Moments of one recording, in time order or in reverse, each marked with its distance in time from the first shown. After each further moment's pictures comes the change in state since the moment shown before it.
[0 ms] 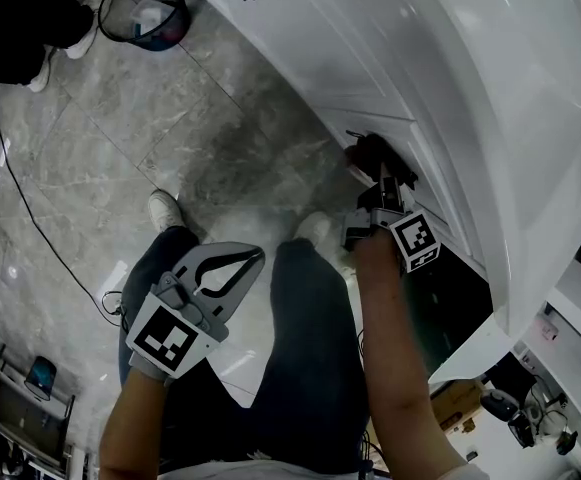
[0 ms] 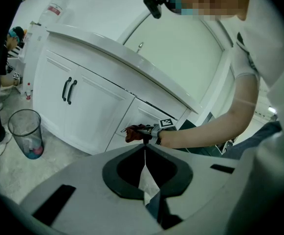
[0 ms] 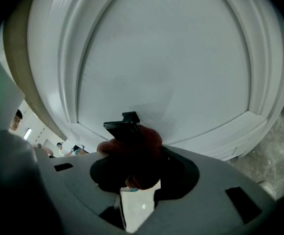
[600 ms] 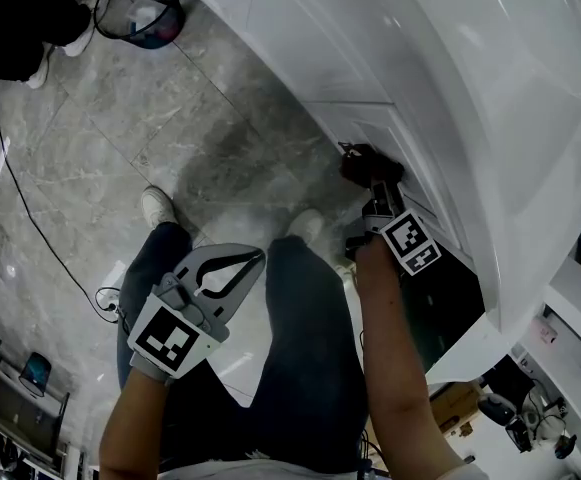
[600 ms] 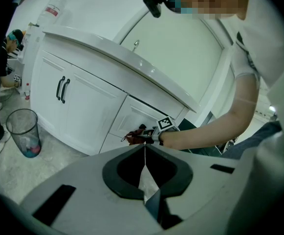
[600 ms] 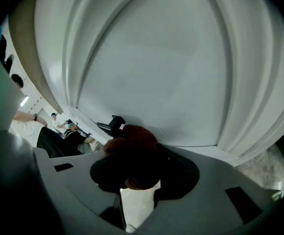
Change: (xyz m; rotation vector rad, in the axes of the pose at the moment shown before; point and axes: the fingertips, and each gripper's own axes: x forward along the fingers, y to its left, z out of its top) left arm 0.019 -0.032 -0.003 0.008 -0.001 0.006; right arm -0.024 -0.028 0.007 -0.244 0.146 -0.081
